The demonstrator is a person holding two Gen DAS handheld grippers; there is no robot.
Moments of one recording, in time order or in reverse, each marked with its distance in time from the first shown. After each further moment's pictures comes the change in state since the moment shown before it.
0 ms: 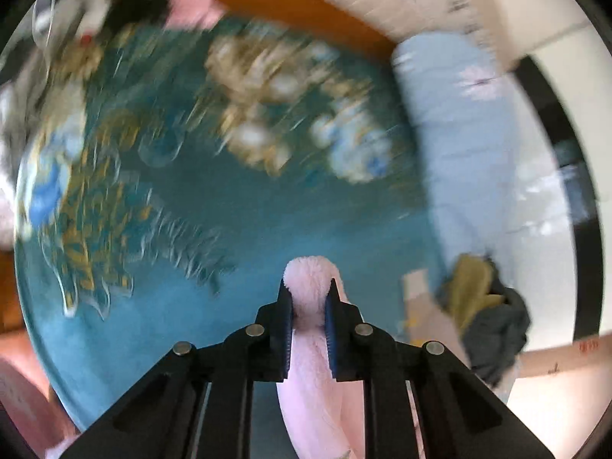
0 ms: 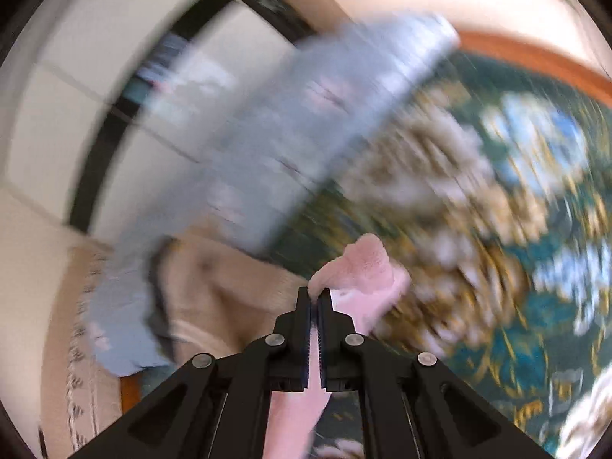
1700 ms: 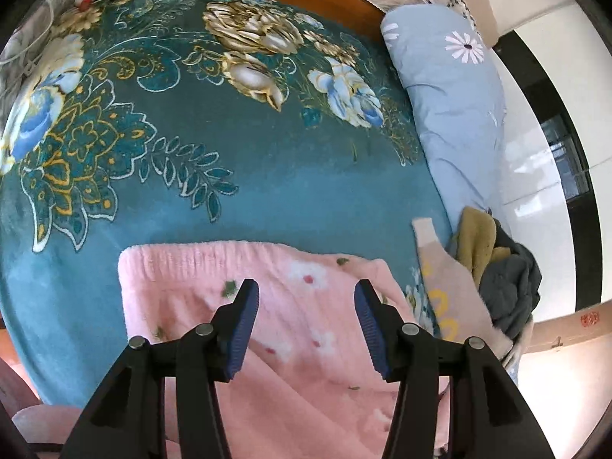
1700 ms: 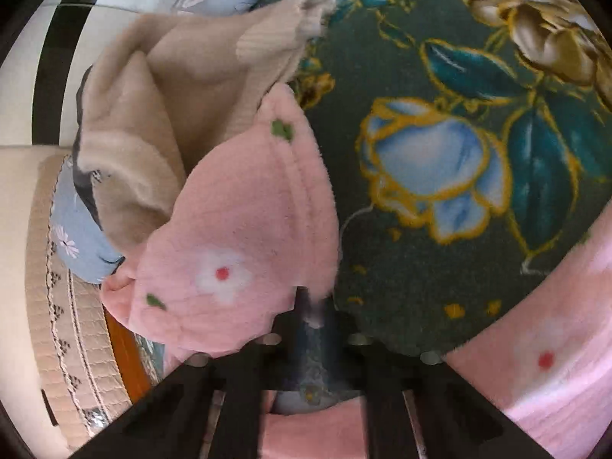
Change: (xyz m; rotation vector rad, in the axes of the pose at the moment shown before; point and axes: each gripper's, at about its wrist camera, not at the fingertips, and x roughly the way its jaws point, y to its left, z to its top) left arm 0.033 0.024 -0.073 0.059 0.042 -0.027; right arm 0.223 0.023 -0.191 0.094 0.604 -0.012
